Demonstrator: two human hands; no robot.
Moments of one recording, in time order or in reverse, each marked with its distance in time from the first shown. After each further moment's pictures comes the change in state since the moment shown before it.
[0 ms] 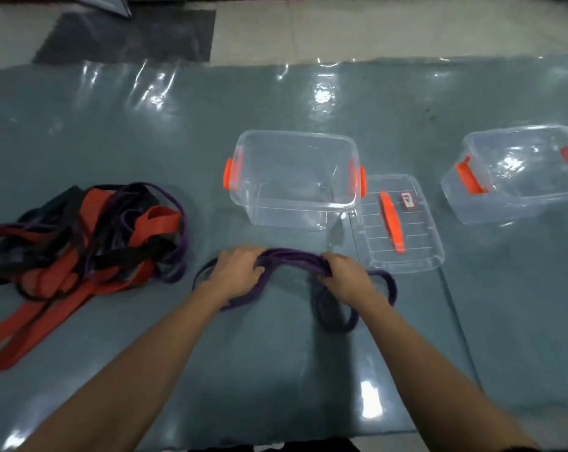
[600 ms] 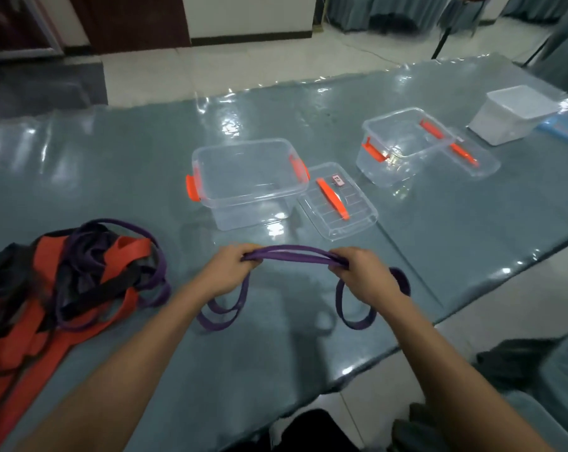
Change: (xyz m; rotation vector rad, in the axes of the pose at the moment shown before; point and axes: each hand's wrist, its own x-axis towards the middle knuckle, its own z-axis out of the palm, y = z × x) left_hand -0.043 -0.002 -0.036 -0.468 -0.087 0.428; right_hand -0.165 -0.042 -0.011 0.137 0.379 0.209
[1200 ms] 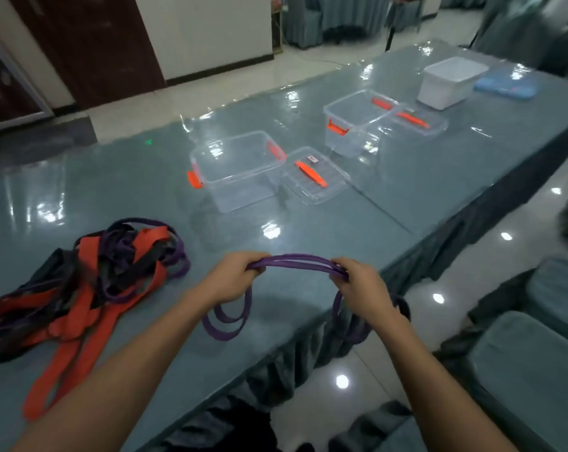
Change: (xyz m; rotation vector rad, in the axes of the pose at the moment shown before) left_hand -0.162 0.051 0.011 0.310 -0.169 0.234; right_hand -0.201 -0.037 0.069 0.204 0.271 0.142
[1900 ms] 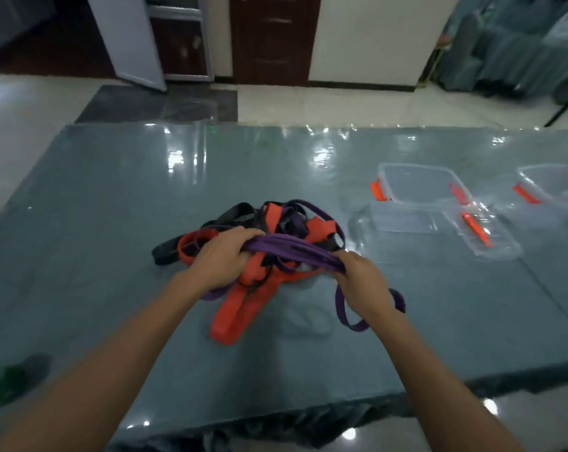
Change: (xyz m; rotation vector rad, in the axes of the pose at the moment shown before) left_hand -0.278 -0.233 -0.175 0.069 0.493 -0.341; right_hand 0.015 -0.334 0.190 -0.168 -0.149 -0.470
